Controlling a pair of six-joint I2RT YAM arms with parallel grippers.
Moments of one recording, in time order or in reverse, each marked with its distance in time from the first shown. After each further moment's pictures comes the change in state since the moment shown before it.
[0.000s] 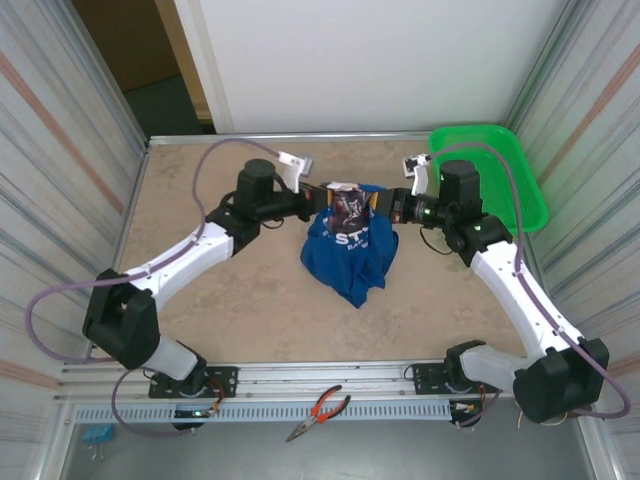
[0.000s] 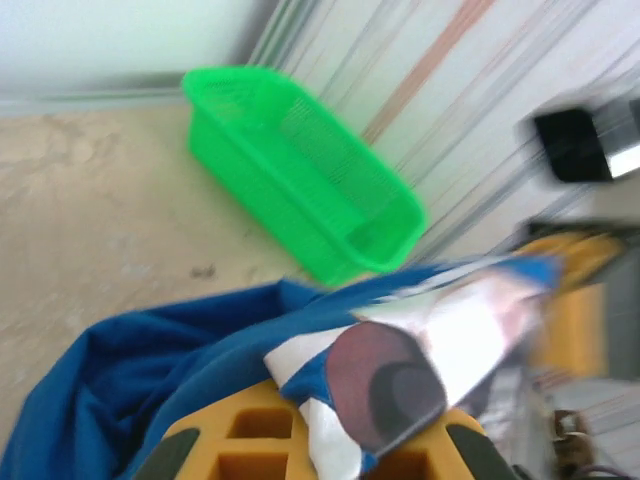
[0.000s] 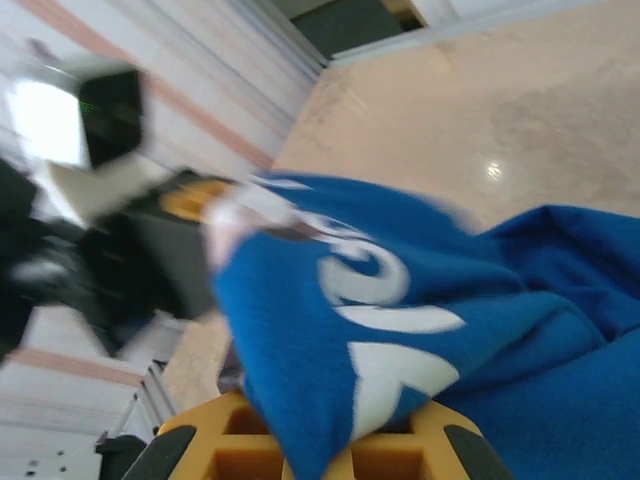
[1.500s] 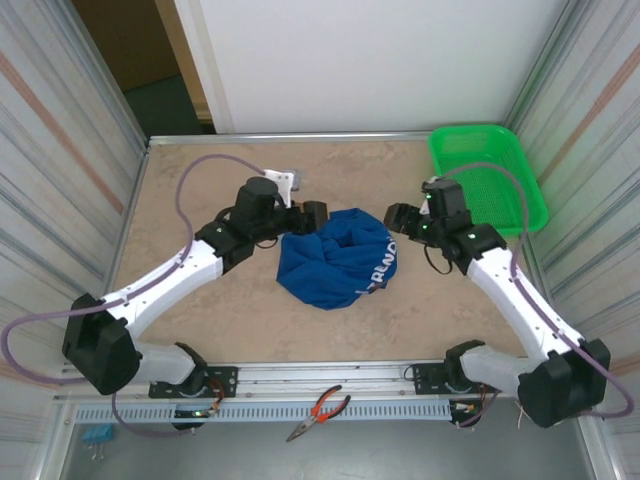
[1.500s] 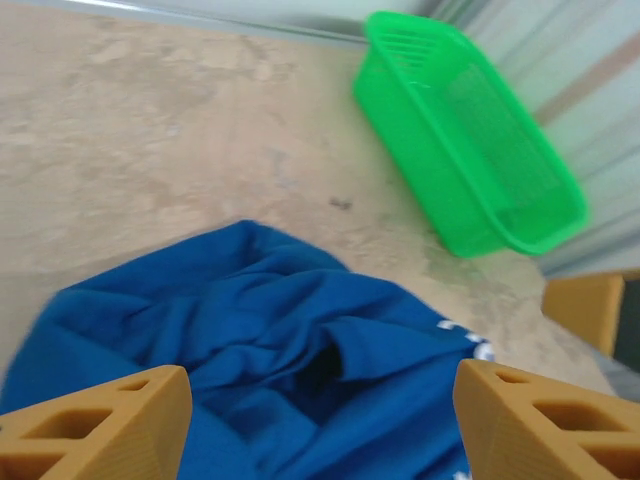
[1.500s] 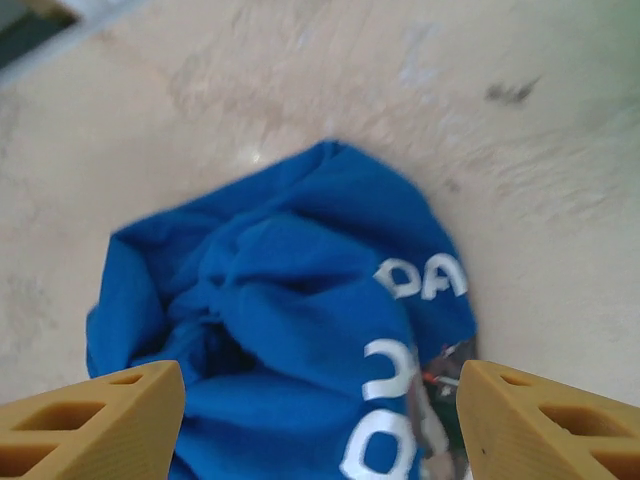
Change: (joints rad) left arm -0.125 -0.117 -0.102 -0.286 -0.481 -0.037; right arm 0.139 -0.004 -0.017 -0.274 0.580 0.108
